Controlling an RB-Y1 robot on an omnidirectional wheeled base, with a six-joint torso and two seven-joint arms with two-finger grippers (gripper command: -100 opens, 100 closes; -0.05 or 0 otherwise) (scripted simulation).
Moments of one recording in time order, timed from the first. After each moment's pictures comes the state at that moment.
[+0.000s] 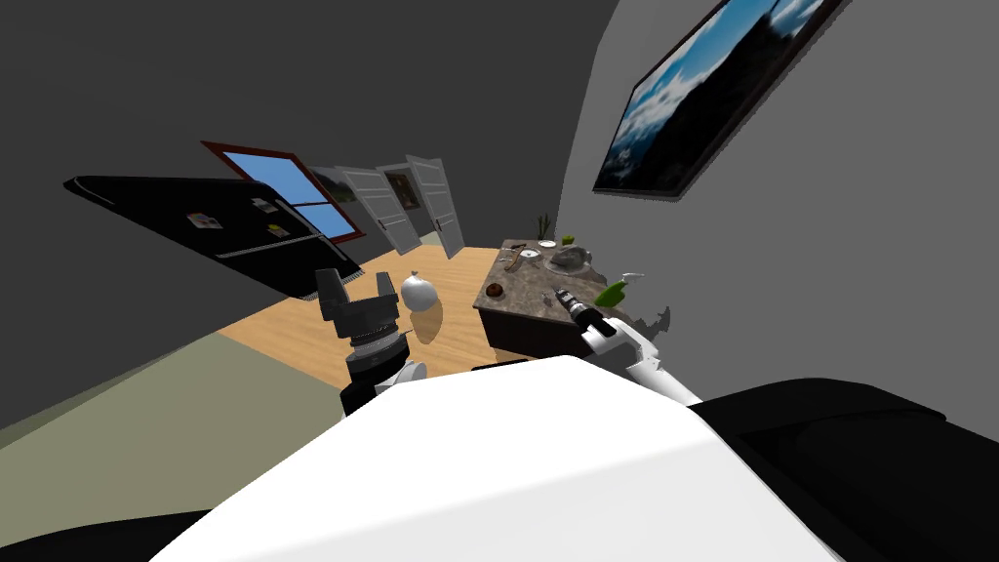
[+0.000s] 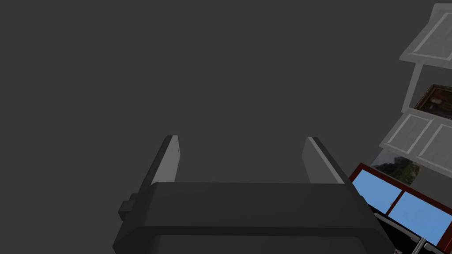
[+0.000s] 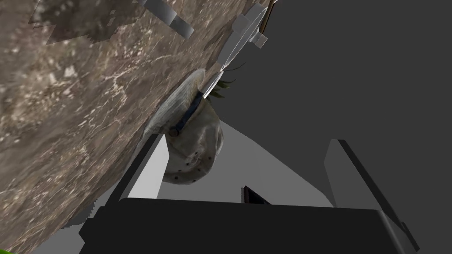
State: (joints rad) left arm 0.55 0.04 -0.06 -2.38 0.06 -0.61 -0.07; right arm 0.39 -0.67 0.04 -2.00 -0.04 0.25 0.00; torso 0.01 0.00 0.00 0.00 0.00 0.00
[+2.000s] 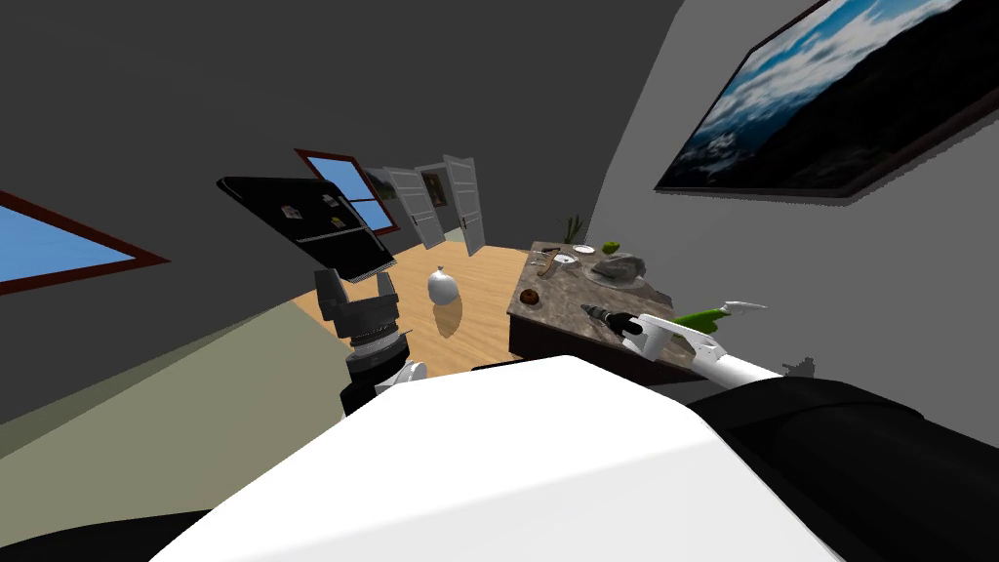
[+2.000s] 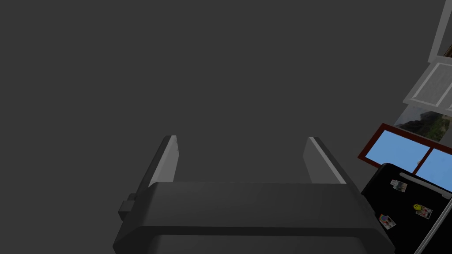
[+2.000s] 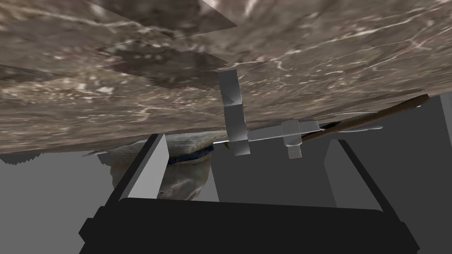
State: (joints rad) left arm 0.55 0.04 -0.06 -2.38 0.06 -0.61 -0.07; right arm 0.49 -1.19 0.13 -1.83 -0.10 0.50 0.07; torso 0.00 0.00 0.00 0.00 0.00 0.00
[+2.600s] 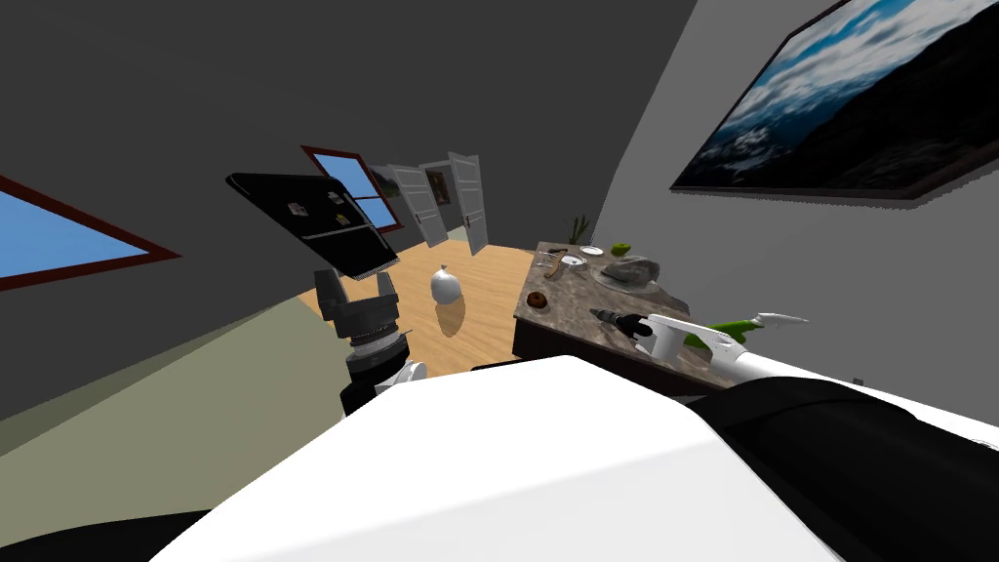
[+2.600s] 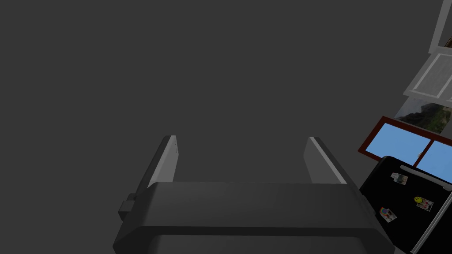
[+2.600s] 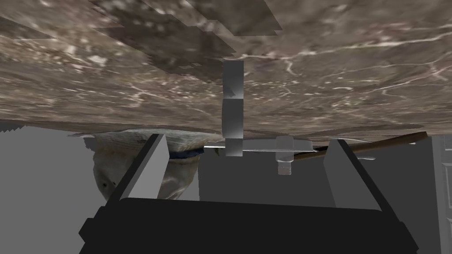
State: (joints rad) left arm 0.55 0.04 -0.06 -2.38 0.06 -0.61 -0.07; right arm 0.54 -1.31 0.15 -1.81 -0.12 0.52 0.09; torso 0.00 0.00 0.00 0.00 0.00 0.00
